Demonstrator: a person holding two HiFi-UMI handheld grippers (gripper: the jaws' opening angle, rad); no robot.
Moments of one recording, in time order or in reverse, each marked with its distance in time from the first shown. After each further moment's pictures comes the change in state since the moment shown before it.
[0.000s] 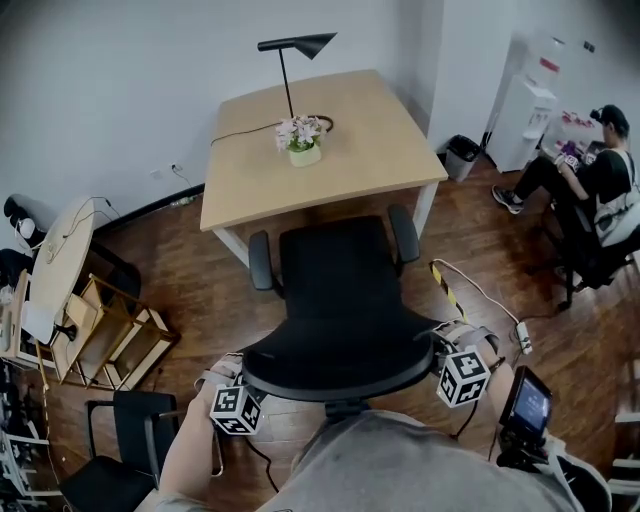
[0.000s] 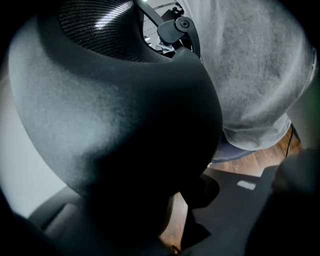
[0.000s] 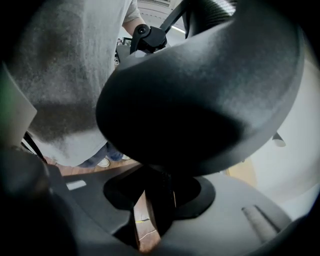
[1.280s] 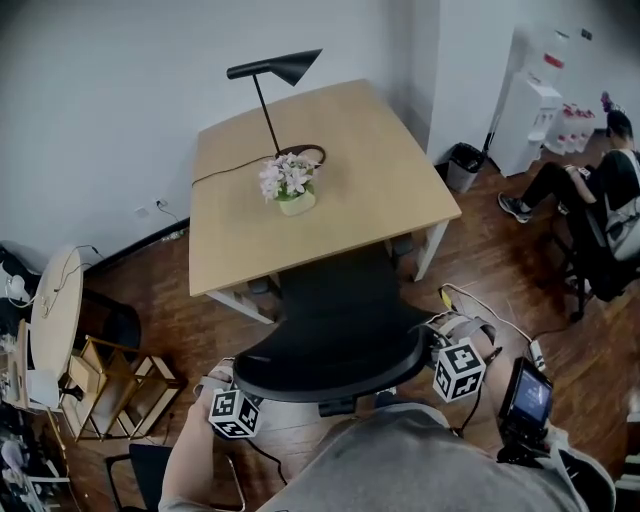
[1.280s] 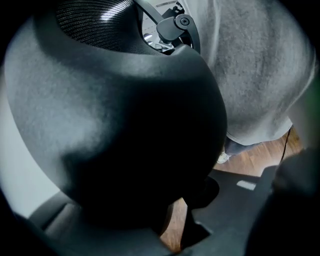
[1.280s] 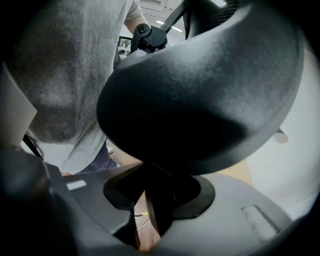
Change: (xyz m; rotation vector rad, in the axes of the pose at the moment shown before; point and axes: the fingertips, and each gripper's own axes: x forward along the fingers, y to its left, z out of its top) left arm 0.088 0.200 -0.047 0.012 0.006 -0.012; right arm 0.072 -0.203 -0.045 0.004 0.003 -0.017
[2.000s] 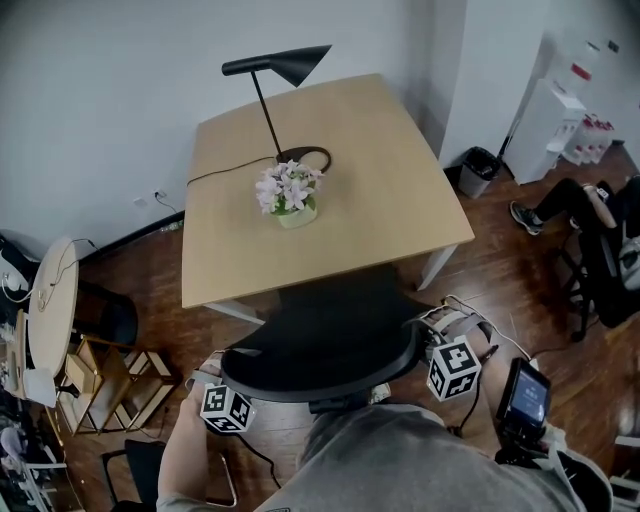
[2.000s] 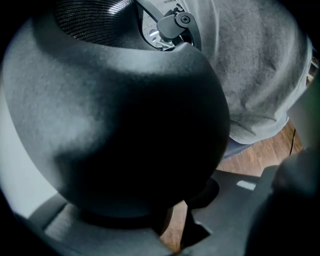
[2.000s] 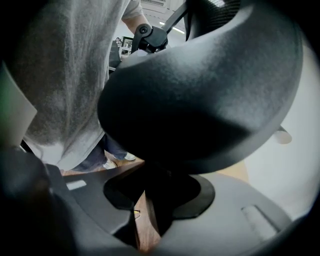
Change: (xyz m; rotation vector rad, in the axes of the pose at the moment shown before) left arm 0.042 0.089 -0.009 -0.040 0.029 0.028; right arm 0.029 -0.103 -0.033 -0.051 -0.021 0.001
